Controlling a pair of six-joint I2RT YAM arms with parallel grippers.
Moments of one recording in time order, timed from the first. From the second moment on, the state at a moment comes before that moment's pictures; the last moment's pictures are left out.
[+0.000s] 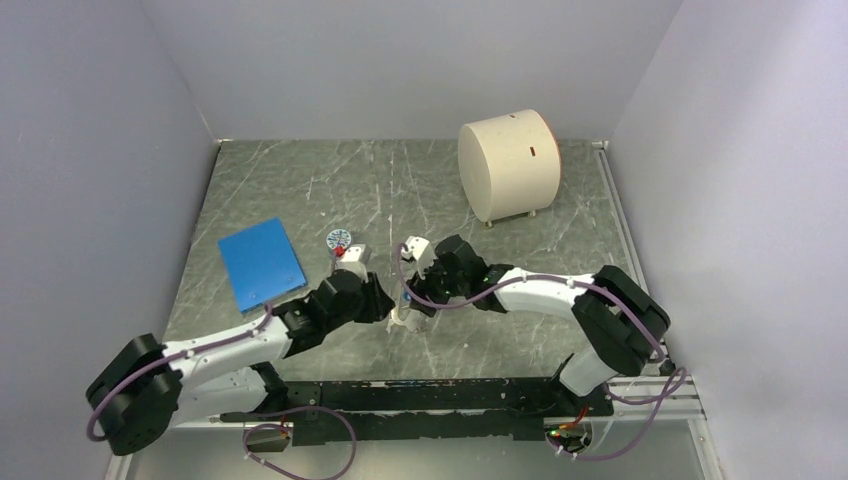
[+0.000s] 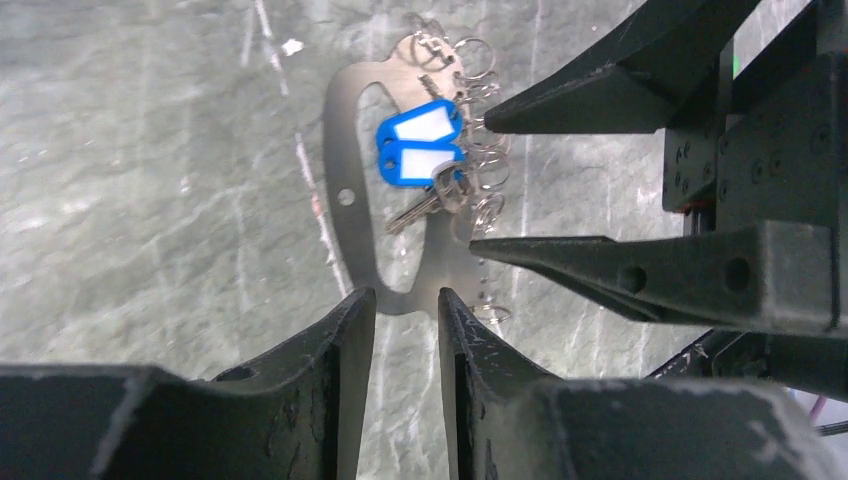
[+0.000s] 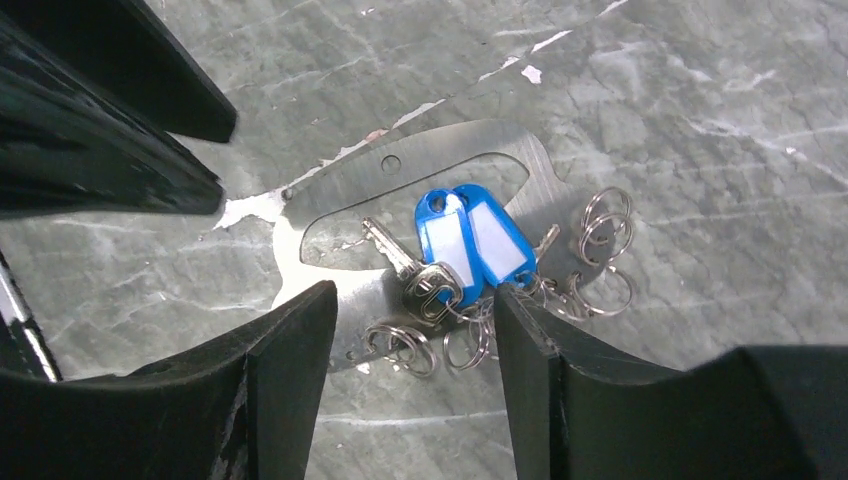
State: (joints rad) left arm -0.86 1.09 0.42 0.07 -0.12 -0.76; right arm 0.83 1.53 0.72 0.11 -0.27 -0.07
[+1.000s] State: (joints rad) left arm -0.86 0.86 0.38 -0.16 -0.29 -0.76; right arm 0.90 1.77 0.96 -0.08 -0.20 -0.33
